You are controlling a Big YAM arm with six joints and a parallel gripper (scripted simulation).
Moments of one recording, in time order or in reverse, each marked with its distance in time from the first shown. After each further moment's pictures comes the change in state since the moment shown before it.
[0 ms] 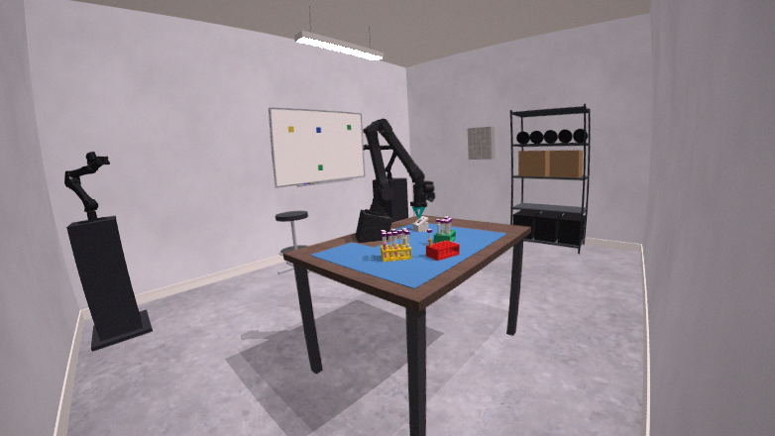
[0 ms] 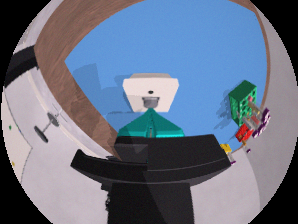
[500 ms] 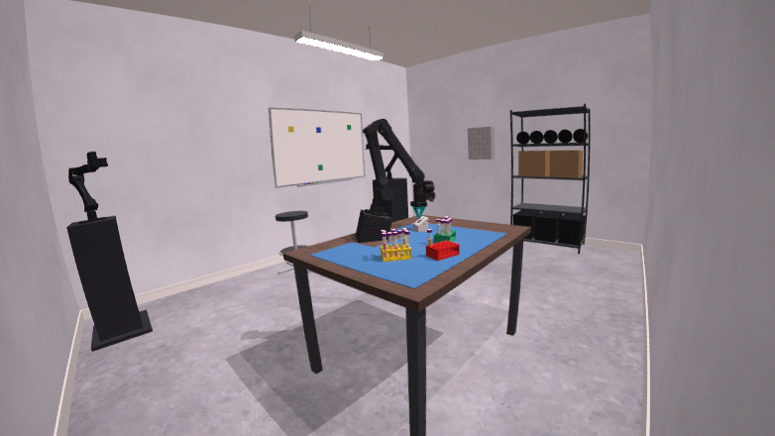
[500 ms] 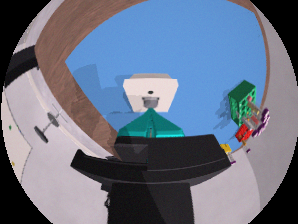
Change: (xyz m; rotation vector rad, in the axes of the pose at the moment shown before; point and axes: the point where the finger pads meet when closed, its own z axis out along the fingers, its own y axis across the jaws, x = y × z) arm -0.001 0.000 -0.002 0.000 -0.004 0.000
